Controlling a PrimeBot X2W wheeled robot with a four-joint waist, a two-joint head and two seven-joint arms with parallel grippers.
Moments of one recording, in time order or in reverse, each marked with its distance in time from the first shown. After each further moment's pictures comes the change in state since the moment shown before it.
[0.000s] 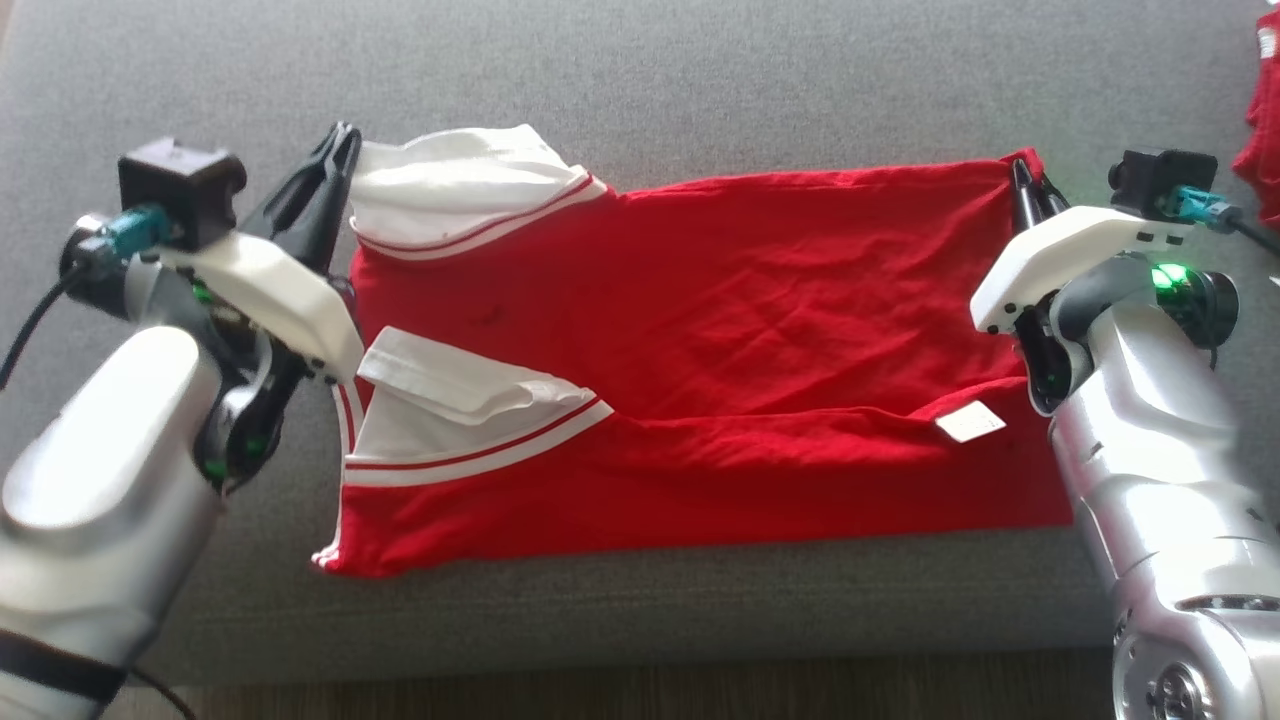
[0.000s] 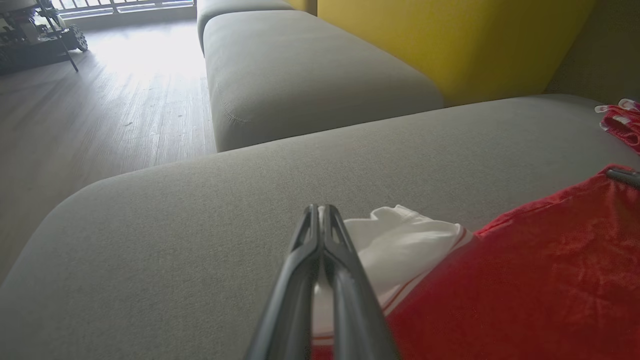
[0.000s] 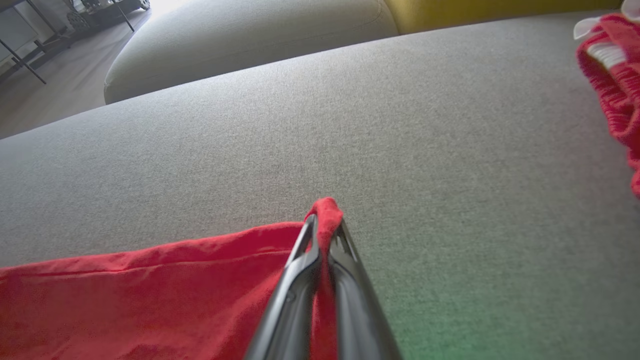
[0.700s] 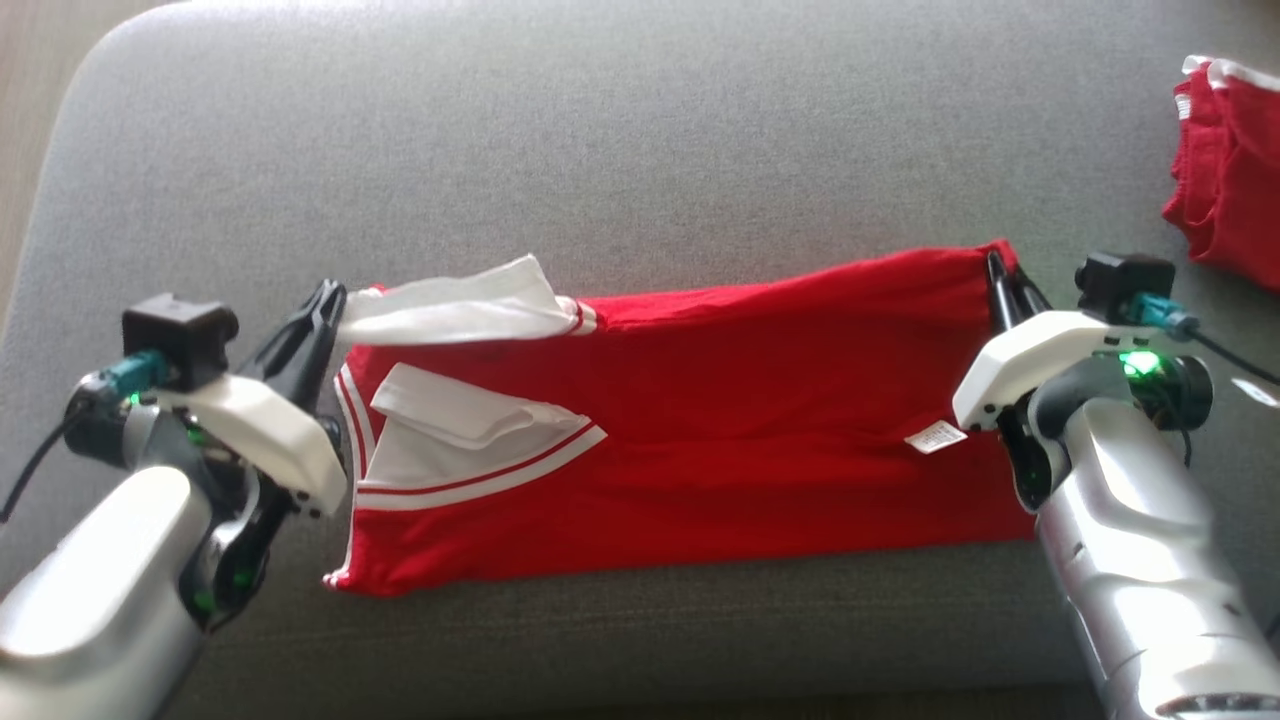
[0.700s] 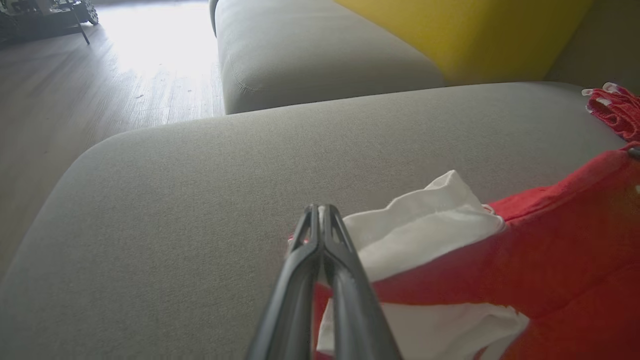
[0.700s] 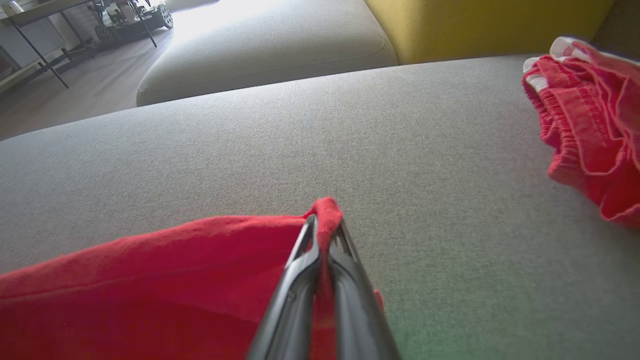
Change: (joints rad) left arm 0.227 0.079 0.002 -0.099 -0.067 0.052 -0.001; right arm 0.189 0.000 0.095 -0.114 0.036 0.000 -0.049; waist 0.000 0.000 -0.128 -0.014
